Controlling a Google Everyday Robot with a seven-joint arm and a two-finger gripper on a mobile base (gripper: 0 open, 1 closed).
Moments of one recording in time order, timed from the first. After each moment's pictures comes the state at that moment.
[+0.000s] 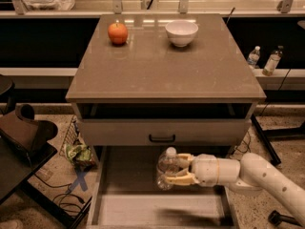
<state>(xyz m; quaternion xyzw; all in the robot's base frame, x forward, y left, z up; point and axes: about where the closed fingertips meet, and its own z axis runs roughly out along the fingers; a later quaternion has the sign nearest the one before) 0.458 -0.060 0.626 -0.46 0.56 0.46 0.52</state>
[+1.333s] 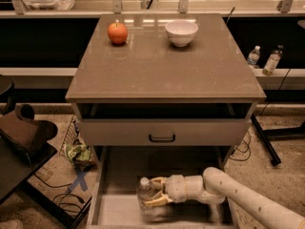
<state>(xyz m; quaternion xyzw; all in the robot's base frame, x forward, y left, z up) 0.451 0.016 0.456 -0.51 0.54 0.49 0.46</state>
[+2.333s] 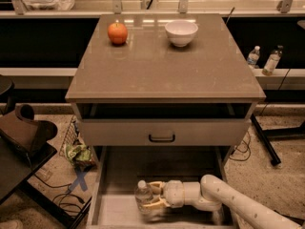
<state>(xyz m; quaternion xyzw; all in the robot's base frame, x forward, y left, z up) 0.446 0.023 0.425 -0.49 0.55 0.49 0.47</state>
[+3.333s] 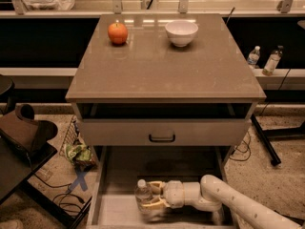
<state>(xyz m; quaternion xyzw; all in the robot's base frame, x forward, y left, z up) 0.446 0.023 0.426 -0.49 0.55 0.49 0.47</state>
